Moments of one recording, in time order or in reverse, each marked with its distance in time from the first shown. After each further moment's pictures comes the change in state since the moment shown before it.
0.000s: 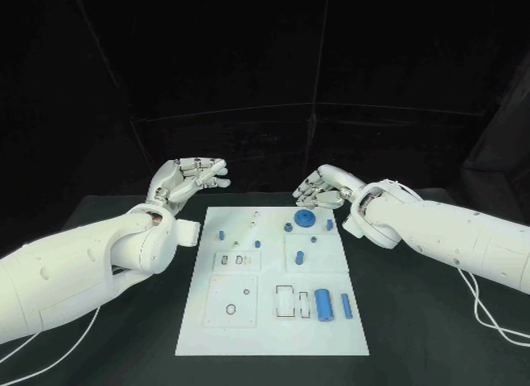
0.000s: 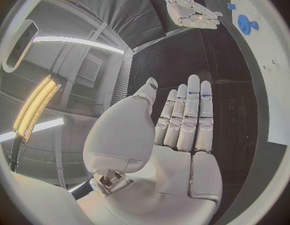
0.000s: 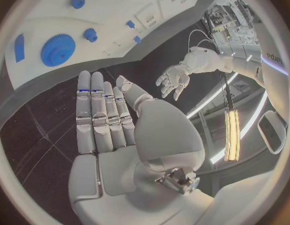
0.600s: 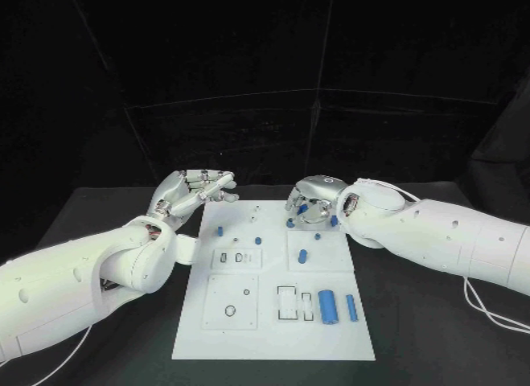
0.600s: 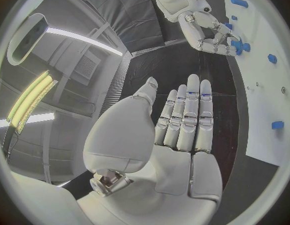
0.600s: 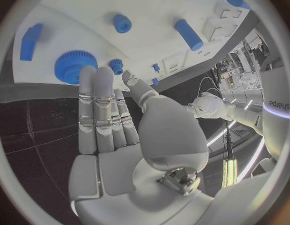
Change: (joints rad) left arm -0.005 -0.046 0.000 0.119 -0.025 0.032 -0.037; left_hand 0.000 0.000 -0.008 -0.008 0.000 0.000 0.000 -0.011 -0.003 0.000 0.000 -0.019 -0.005 0.010 -0.002 0.000 0.012 0.000 0.023 -0.005 0.008 0.000; right arm 0.028 0.027 0.001 0.051 -0.467 0.093 -0.188; right_hand -0.041 -0.069 0.016 0.016 -0.027 -0.027 -0.023 -0.014 0.000 -0.047 -0.019 -0.015 0.000 0.091 -0.046 0.504 0.300 0.000 0.070 -0.049 0.352 0.211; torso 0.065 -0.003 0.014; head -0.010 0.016
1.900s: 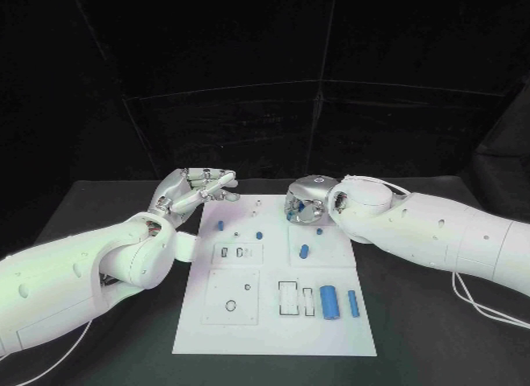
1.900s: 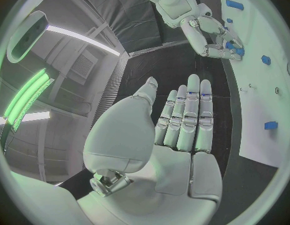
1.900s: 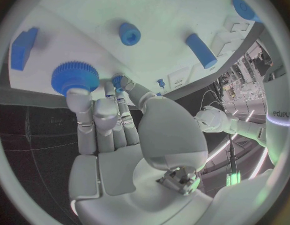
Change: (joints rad) left arm 0.001 -0.009 0.000 0.001 -0.004 0.023 -0.031; left_hand -0.001 0.001 -0.006 -0.005 0.000 0.004 0.004 -0.012 -0.002 0.000 0.000 -0.013 -0.002 0.004 0.004 0.000 0.007 0.000 0.003 -0.003 0.000 -0.003; right arm 0.003 0.056 0.001 -0.035 -0.101 0.086 -0.050; right_hand 0.011 0.058 0.149 0.050 -0.075 0.065 -0.005 0.010 0.005 0.069 -0.013 0.008 0.003 0.003 0.004 0.465 0.449 -0.016 0.047 0.010 0.365 0.399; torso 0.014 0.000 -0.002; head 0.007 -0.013
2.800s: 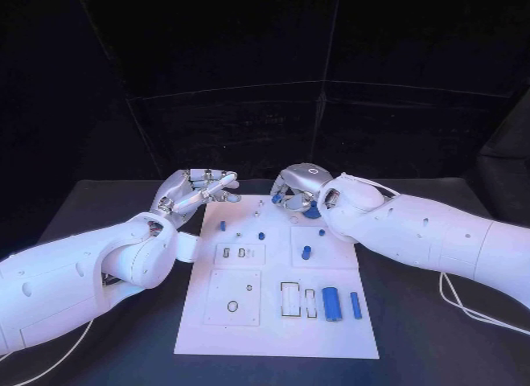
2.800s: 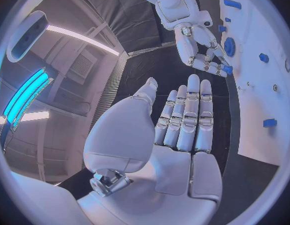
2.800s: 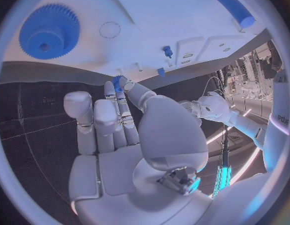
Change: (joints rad) left arm 0.000 0.000 0.000 -0.008 -0.001 0.010 -0.004; left_hand -0.005 0.005 -0.003 -0.003 0.000 0.000 0.000 -0.001 0.000 0.000 0.000 -0.004 -0.001 0.000 0.000 -0.004 0.002 0.000 0.000 0.000 0.000 -0.002; right arm -0.001 0.080 0.000 -0.063 0.052 -0.238 0.021; right_hand 0.010 -0.009 0.042 0.005 -0.002 0.011 -0.002 -0.004 0.000 0.012 -0.002 -0.001 0.002 0.000 0.000 0.037 0.028 -0.015 0.004 -0.004 0.039 0.047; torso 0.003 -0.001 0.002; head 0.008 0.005
